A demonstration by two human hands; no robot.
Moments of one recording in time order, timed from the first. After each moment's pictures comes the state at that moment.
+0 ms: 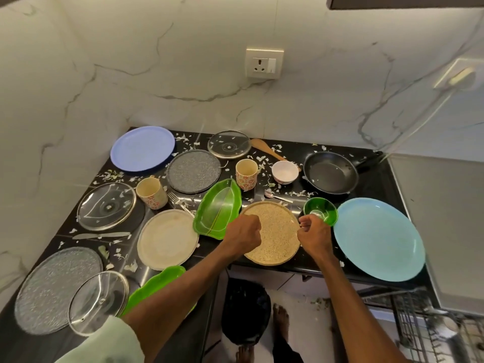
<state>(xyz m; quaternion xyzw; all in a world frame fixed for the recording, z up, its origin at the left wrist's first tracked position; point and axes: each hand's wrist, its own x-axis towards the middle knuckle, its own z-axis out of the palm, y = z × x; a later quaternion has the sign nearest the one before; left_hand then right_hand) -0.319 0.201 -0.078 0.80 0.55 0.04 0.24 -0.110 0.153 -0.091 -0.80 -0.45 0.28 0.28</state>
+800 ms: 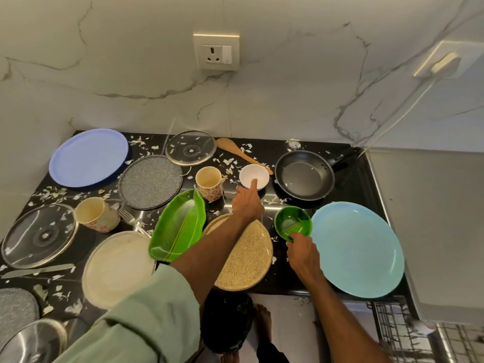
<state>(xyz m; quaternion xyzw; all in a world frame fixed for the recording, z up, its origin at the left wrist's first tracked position) -0.163 0.336 -0.107 0.73 0.61 -0.05 0.29 -0.043 0.175 -0.144 -0.84 -0.47 0.25 0.10</state>
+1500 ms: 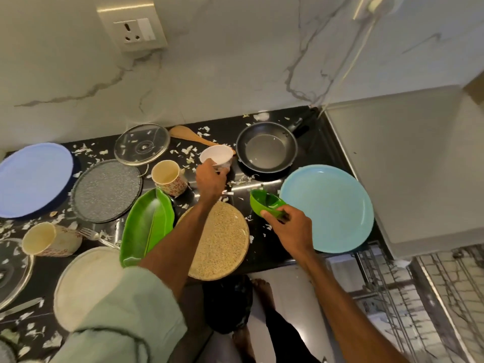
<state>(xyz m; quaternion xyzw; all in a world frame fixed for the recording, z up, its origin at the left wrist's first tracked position) -0.151 0.348 -0.111 0.67 0.65 0.19 0.30 -0.023 0.138 -0.113 -0.81 -0.34 0.28 0.39</state>
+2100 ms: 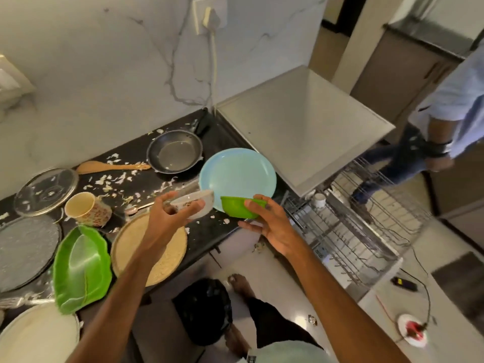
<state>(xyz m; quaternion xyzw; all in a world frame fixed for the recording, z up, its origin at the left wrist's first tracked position) -0.174 0.168 -0.029 0.59 0.41 0.16 0.67 -0.001 -0.028 -0.048 -0.50 0.02 0.49 0.71</state>
